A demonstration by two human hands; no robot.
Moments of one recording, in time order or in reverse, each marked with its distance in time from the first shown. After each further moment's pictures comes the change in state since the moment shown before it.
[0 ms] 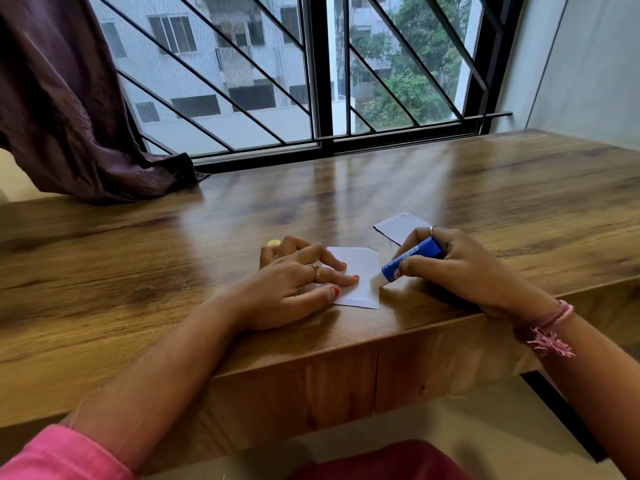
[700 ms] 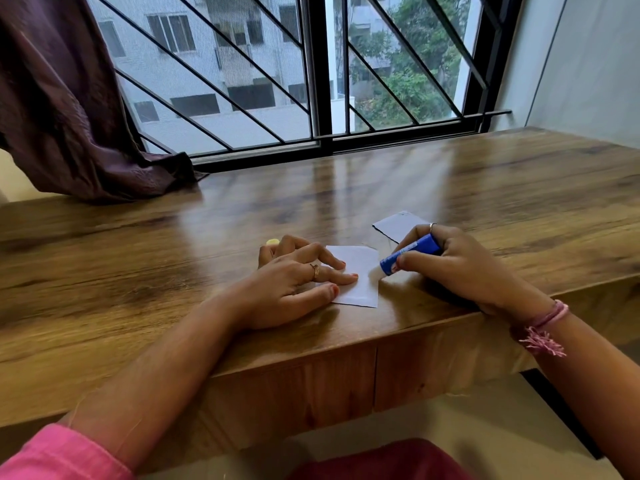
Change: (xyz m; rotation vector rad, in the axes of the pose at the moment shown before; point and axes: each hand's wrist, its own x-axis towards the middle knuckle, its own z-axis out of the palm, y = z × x) left_hand -0.001 0.003 -0.002 -0.005 -0.006 -0.019; right_hand 0.001 0.000 0.001 -0.015 0.026 0.010
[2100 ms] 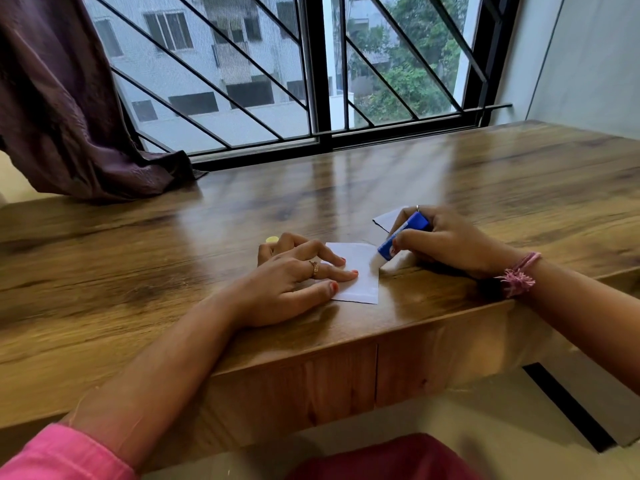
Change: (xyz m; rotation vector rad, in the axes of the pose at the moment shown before) left_hand -0.001 0.000 -0.001 -0.052 -0.008 -0.037; right_hand 0.036 0.015 -0.008 -0.025 -0.091 -0.038
